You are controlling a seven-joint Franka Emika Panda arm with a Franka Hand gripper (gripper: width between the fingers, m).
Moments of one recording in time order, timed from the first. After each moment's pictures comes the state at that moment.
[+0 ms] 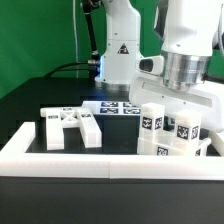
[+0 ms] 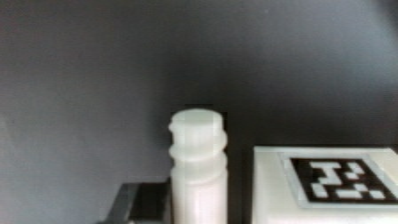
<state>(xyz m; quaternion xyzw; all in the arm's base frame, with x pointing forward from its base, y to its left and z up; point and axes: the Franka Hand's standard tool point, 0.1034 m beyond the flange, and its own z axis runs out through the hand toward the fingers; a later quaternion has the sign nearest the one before) 0.528 0.062 0.017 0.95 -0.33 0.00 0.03</state>
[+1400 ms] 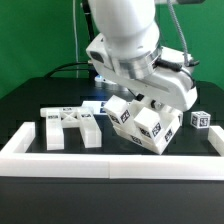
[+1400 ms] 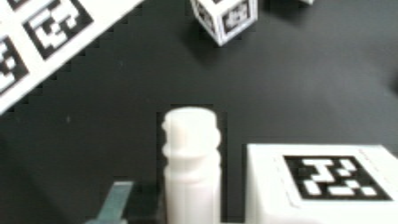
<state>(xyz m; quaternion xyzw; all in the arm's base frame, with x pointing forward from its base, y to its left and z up) 0.498 0.025 0.069 0.87 -0.34 -0.36 -0.04</state>
